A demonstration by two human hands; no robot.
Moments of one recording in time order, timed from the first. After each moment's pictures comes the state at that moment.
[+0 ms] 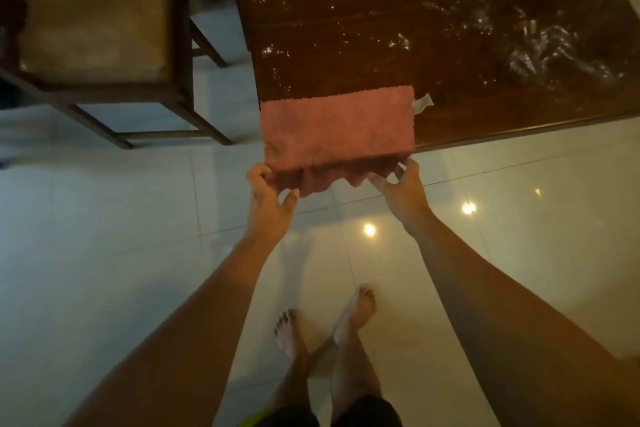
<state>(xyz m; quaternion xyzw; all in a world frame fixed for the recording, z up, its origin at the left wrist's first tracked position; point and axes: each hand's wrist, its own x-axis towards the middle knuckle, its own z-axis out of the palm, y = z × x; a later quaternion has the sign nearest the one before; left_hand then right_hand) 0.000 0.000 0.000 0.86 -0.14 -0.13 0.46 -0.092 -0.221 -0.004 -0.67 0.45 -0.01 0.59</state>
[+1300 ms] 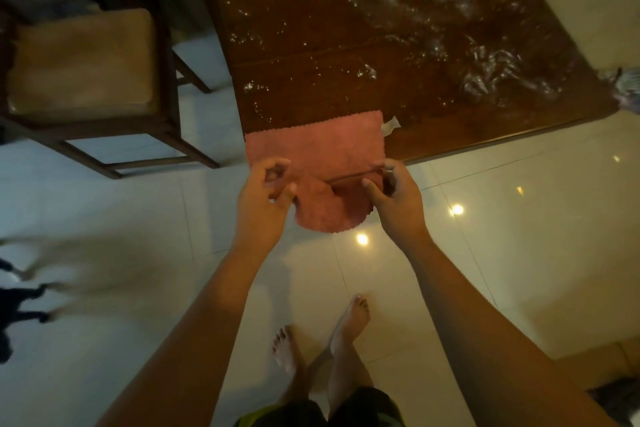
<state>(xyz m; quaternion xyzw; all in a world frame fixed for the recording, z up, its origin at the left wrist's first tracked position) 0.005 -0.021 0.098 0.80 -0.17 -0.17 0.55 -0.112 -0.209 0.077 -0.75 0.33 -0.14 0.56</state>
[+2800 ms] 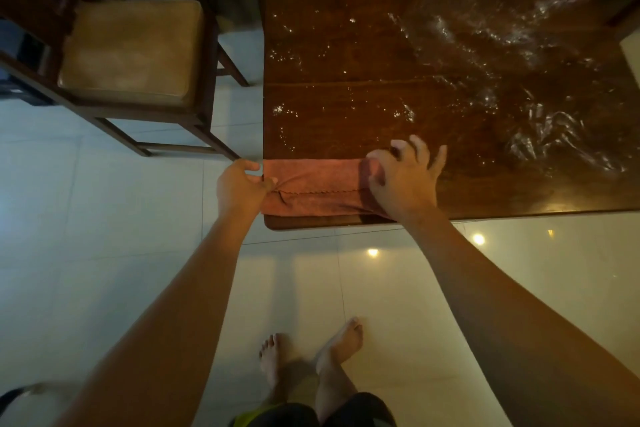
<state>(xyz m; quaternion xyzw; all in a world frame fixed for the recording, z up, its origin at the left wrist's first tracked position) 0.111 -0.045 0.076 0.91 0.08 -0.18 0.35 0.009 -0.289 0.077 -0.97 0.20 0.04 0.10</state>
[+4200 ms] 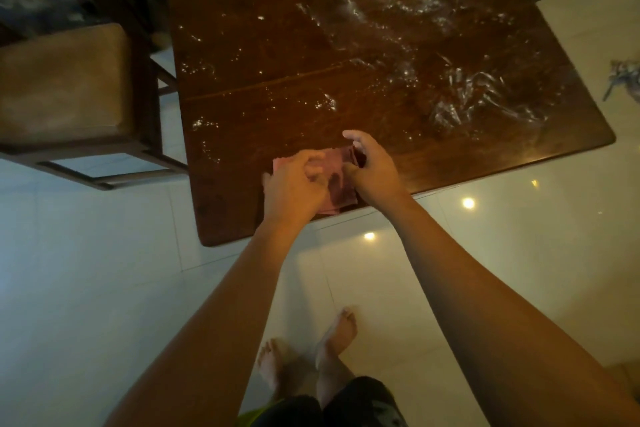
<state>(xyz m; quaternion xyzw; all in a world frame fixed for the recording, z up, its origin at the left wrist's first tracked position) 0.033 -0.210 0.110 0.89 -0.18 -0.25 0.34 -0.034 -0.352 0.087 -0.79 0.31 -0.01 0.52</state>
